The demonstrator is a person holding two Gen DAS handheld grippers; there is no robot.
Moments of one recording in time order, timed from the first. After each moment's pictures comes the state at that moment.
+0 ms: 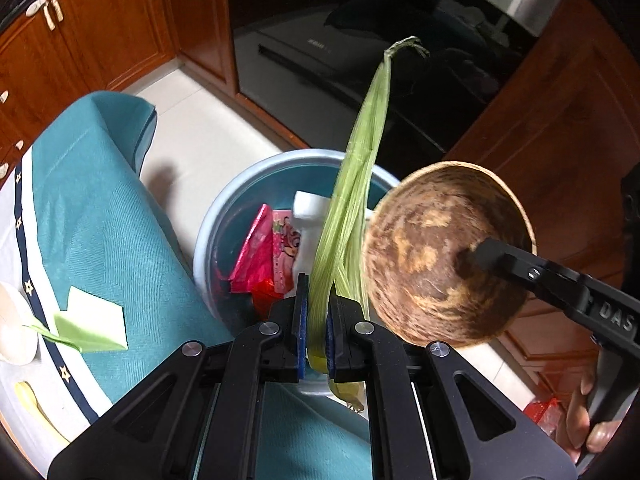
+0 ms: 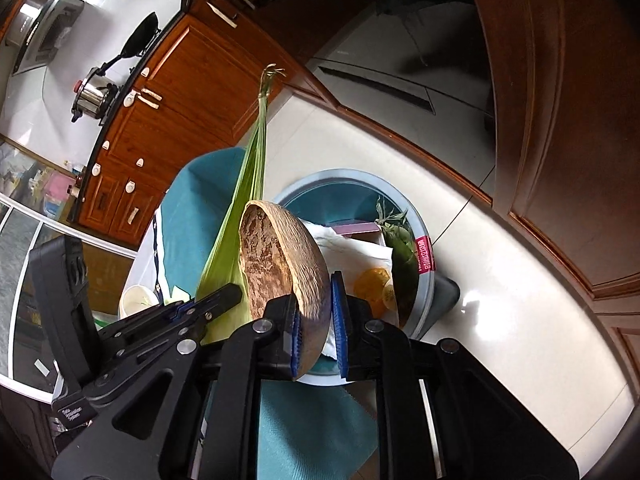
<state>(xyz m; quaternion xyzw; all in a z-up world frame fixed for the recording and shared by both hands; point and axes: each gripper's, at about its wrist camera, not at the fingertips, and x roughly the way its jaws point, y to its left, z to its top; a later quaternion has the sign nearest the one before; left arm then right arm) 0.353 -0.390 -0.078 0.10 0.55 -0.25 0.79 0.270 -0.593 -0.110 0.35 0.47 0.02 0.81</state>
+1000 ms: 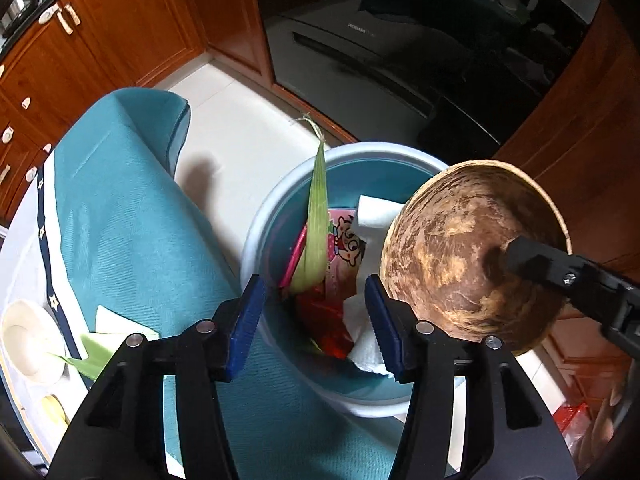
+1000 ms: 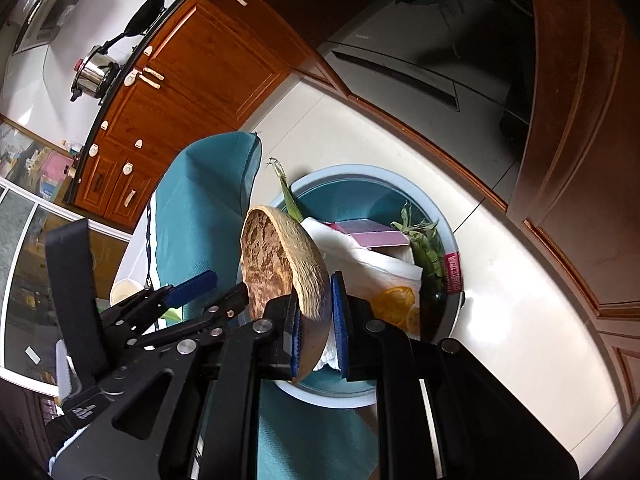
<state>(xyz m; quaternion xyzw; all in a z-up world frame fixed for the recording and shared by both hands) 0.376 -0.388 -0.097 0.15 0.55 -0.20 0.80 0.304 -0.574 -0.123 0.33 0.49 0.04 0.81</state>
